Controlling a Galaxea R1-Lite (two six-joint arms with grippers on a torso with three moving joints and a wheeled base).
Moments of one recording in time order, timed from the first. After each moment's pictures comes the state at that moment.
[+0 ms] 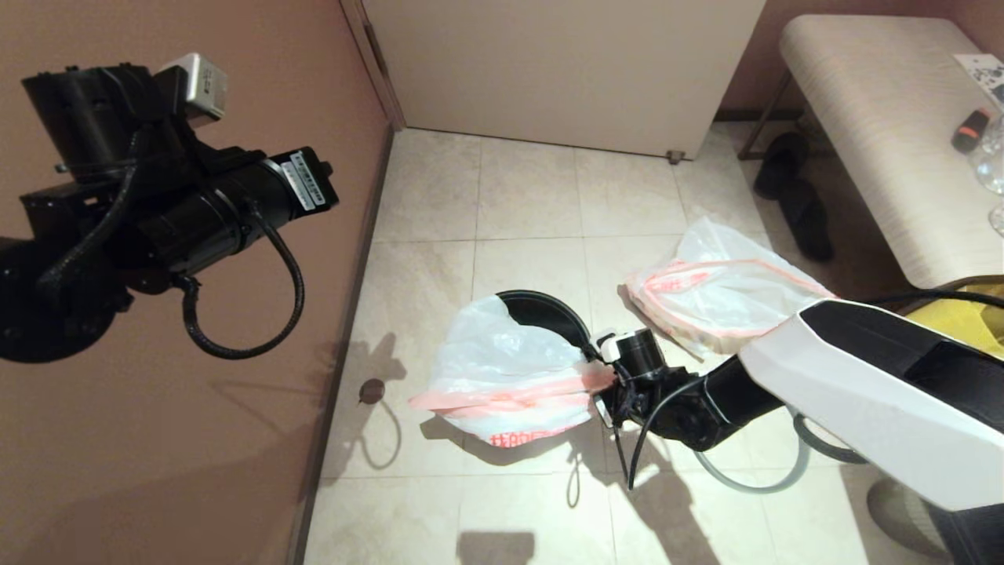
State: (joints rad) left arm -0.26 1.59 -1.11 -0.52 0.12 -0.17; right arm 0.53 2.42 -1.37 -0.39 -0.35 -0.11
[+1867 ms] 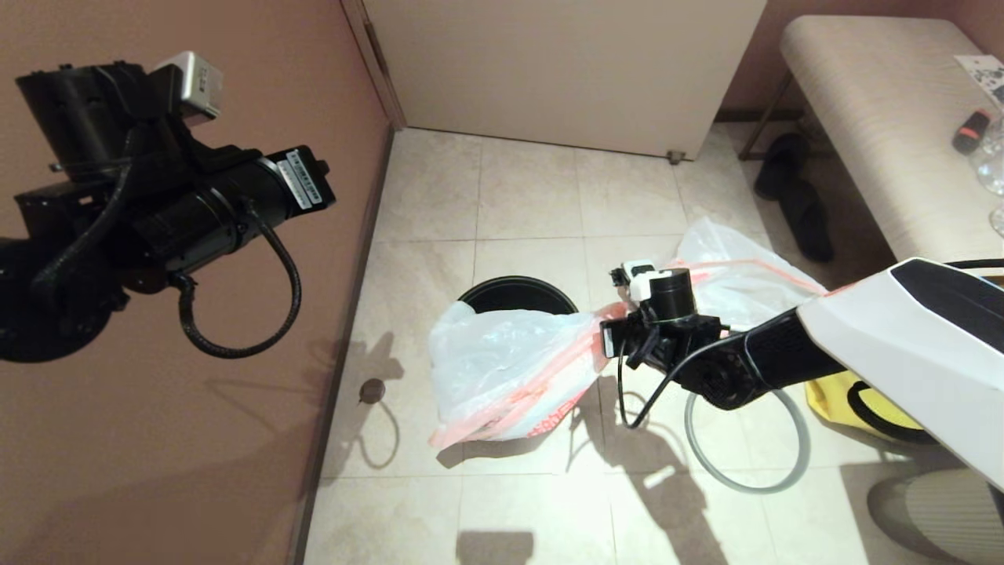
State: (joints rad) left arm -0.26 1.58 -1.11 -0.52 0.12 -0.17; right arm 0.49 2.28 -1.40 -0.50 -0.28 0.09
